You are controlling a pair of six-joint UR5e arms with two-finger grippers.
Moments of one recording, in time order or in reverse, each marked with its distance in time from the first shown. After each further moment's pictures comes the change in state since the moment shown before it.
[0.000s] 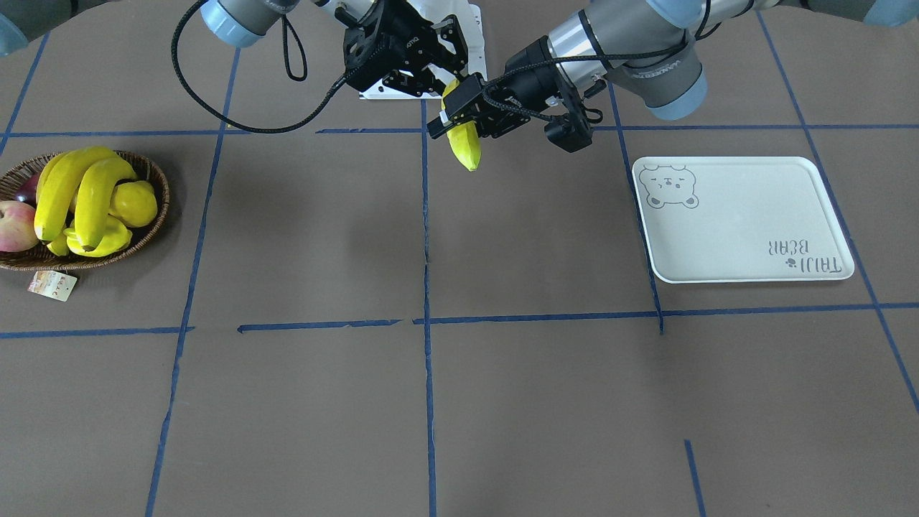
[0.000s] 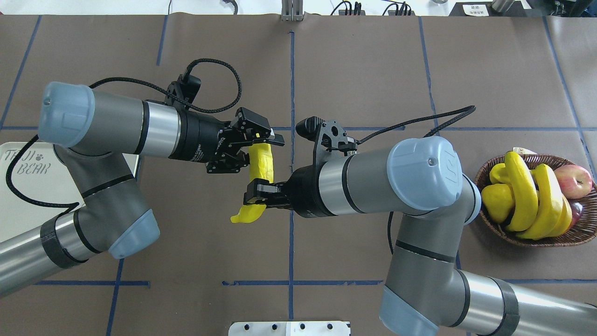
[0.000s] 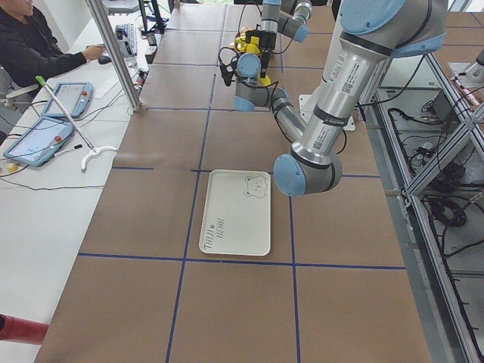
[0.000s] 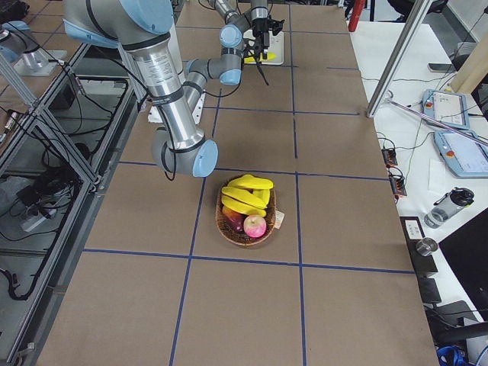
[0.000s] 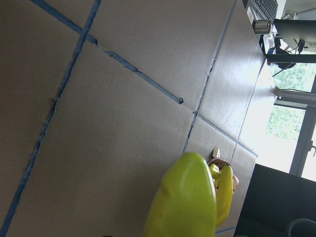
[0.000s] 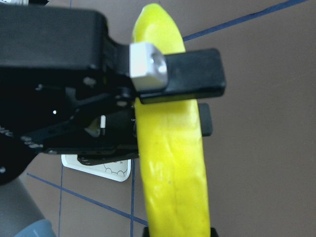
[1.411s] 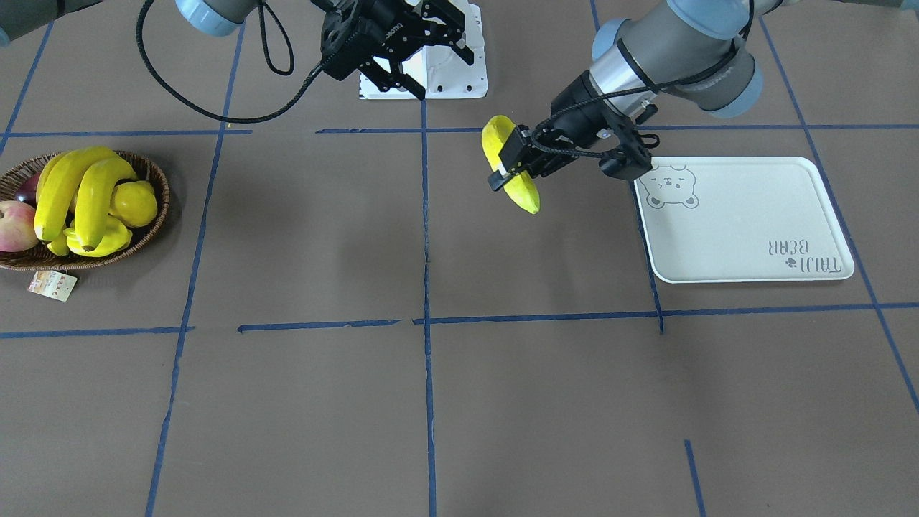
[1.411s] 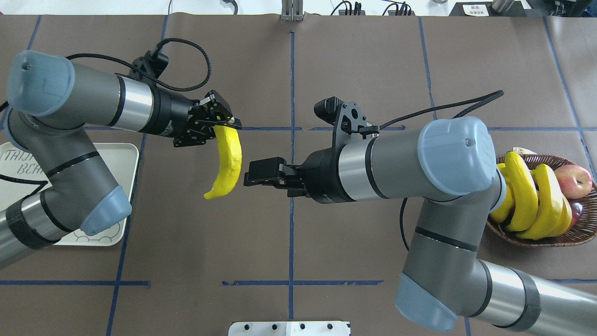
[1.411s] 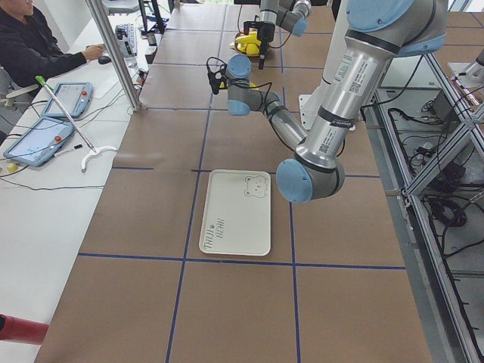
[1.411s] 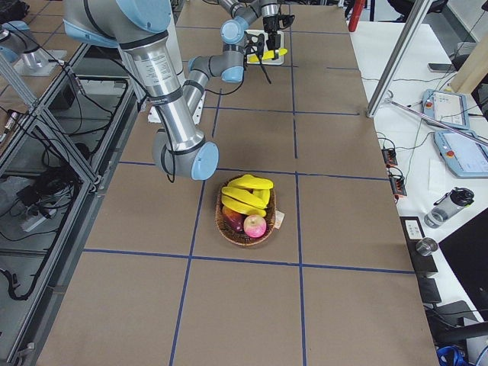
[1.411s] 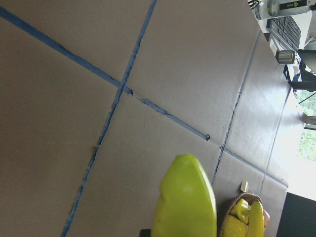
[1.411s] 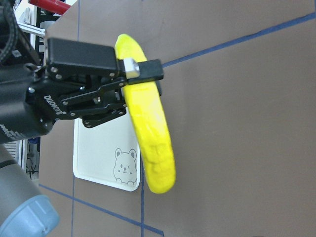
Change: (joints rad) left arm -0.125 0.085 -0.033 0.272 -0.022 0.238; right arm 0.069 -0.030 0.068 -0.029 0.030 0.032
